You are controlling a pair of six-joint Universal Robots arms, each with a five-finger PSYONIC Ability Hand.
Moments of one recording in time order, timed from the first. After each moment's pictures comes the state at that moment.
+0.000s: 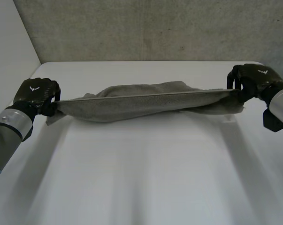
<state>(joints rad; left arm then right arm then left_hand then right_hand) 4.64 -1.86 -1.77 3.54 -1.27 3.37 1.69 -1.33 1.48 0.06 1.25 3.08 1.27 1.32 1.33 1.35 1.14 1.33 1.30 1.33 1.34 1.16</state>
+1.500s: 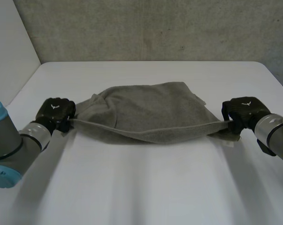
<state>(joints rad) 4.59 -2.06 -1.71 3.57 -1.27 3.43 1.73 -1.22 1.57 0.06 1.35 2.78 1.27 1.33 1.33 1.35 1.13 1.33 1.33 1.33 1.34 1.17</state>
